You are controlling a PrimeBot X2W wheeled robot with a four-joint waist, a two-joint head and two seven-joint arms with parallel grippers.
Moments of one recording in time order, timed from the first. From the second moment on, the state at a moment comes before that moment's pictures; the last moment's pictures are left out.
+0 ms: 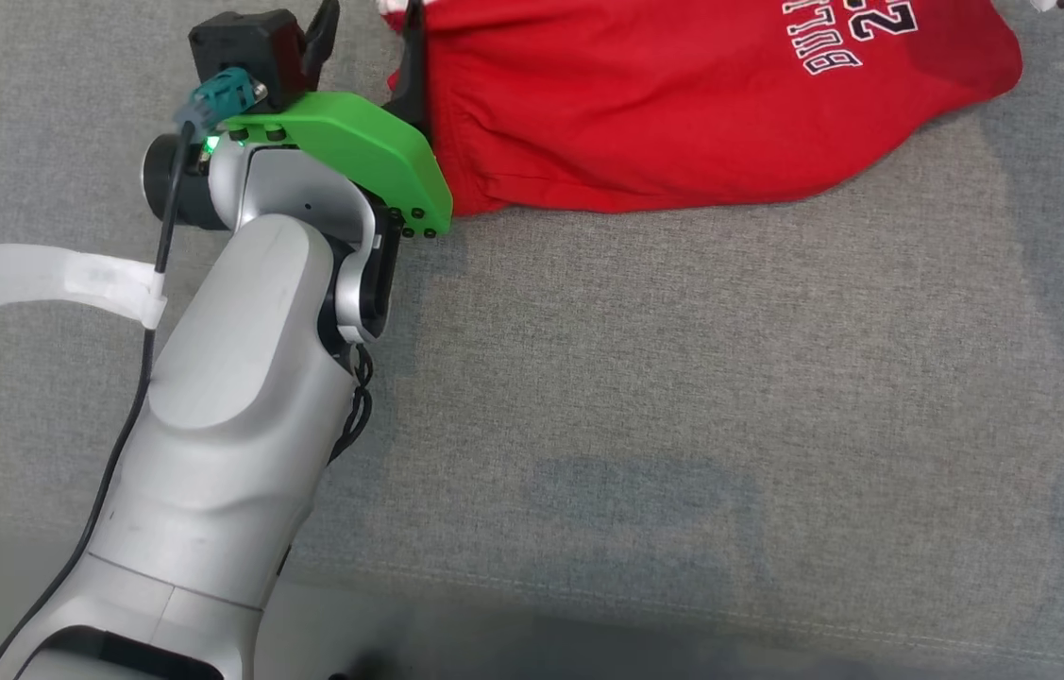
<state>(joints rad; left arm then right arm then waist) -0.90 0.05 -0.45 0.54 -0.56 0.18 0.01 -1.45 -0.61 0.96 0.71 0.72 0.13 0.14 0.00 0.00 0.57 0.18</state>
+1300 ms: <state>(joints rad) -0.18 0.17 -0.34 -0.02 -0.36 0.16 -0.26 -0.99 -0.44 0.67 1.02 0.85 0.13 -0.06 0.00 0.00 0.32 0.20</state>
